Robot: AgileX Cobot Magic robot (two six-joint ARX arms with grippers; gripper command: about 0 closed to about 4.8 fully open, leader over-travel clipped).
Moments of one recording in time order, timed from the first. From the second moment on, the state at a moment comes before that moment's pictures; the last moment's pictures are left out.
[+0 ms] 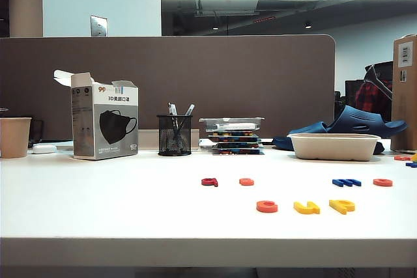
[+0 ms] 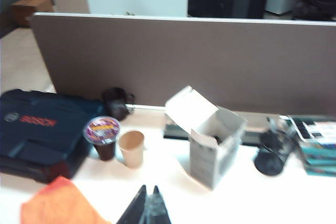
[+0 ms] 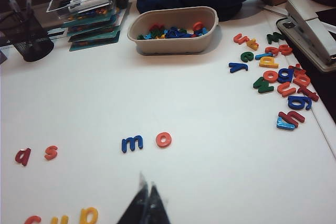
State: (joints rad) left arm 0.00 1.02 1.74 -0.87 -0.12 0.01; right arm -0.08 0.32 0.63 -0.66 -0.15 0.19
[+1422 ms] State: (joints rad) left arm -0.04 -0.01 0.68 -0.70 0.02 -0.04; right arm -0.08 0.01 0.08 -0.15 -0.20 0.13
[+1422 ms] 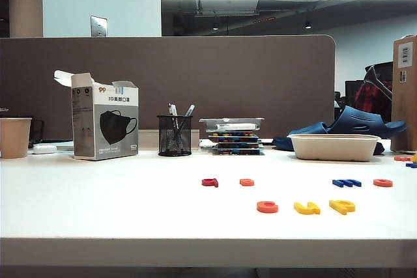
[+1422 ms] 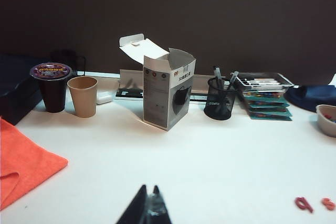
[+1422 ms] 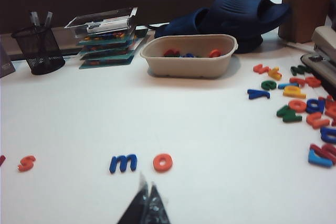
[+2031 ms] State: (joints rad) left arm -0.04 0.00 0.20 -0.13 0.02 -0.08; right arm -0.08 0.01 0.01 -0.04 -0.14 0.03
